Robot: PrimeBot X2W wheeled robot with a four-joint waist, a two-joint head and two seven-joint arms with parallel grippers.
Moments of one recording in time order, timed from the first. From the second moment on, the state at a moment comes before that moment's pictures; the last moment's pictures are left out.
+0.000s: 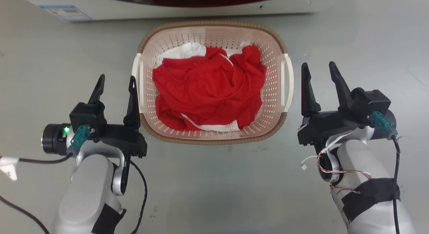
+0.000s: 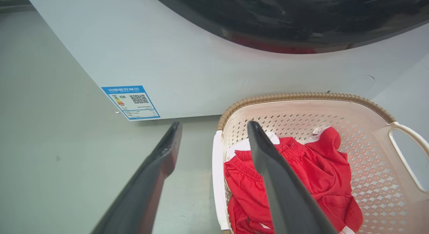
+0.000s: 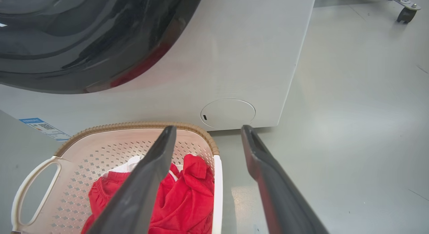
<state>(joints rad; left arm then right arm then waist) -0.66 0.09 -0.19 0.58 -0.25 0.06 -0.25 -0.71 -0.06 0.26 0.54 0.30 -0.06 -0.26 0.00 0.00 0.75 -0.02</state>
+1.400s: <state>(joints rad) -0.93 0.06 -0.23 0.91 -0.26 0.00 -0.25 -0.94 -0.06 0.39 0.83 0.36 -0.09 -0.26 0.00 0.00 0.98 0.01</state>
